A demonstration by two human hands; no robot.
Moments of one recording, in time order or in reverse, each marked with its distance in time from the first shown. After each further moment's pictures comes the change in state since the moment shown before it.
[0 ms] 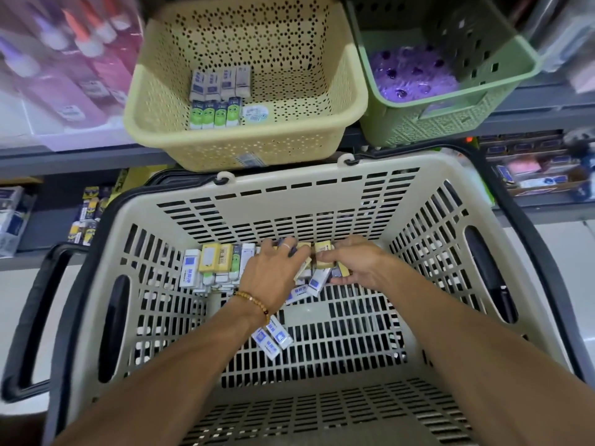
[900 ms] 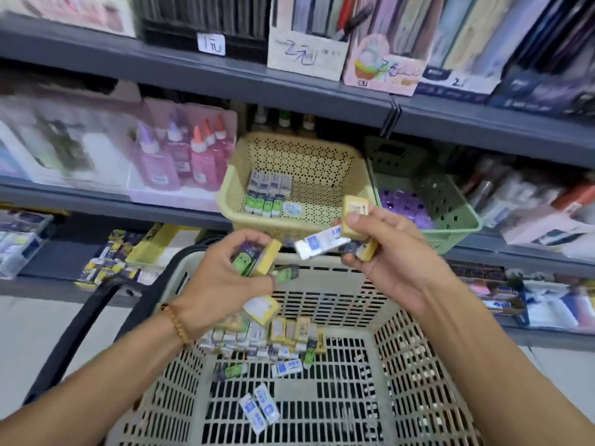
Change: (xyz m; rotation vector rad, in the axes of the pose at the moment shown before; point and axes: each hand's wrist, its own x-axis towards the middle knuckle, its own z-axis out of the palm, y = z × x) left_hand -0.064 -0.065 -0.168 -1.417 0.404 -0.269; right_hand -0.183 -0.144 0.027 0.268 -0.176 -0.687
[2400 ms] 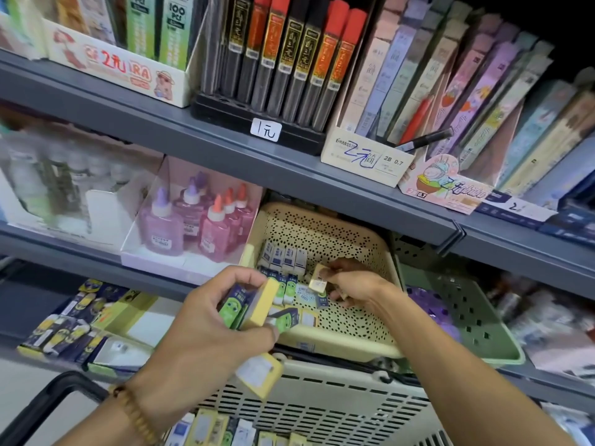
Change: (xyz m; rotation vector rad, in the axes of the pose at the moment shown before) left_hand 0.046 0.037 -0.038 -0.224 0.087 -0.011; right_hand 0.203 0.007 -0.004 -0.949 0.094 0.254
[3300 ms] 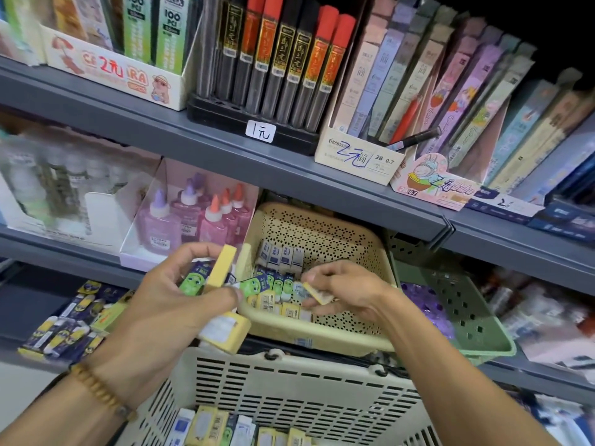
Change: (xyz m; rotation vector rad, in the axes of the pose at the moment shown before) left_hand 0.007 0.013 -0.020 -0.139 0.122 0.014; right_hand -0.050 -0.022 0.007 0.198 -0.220 -0.013
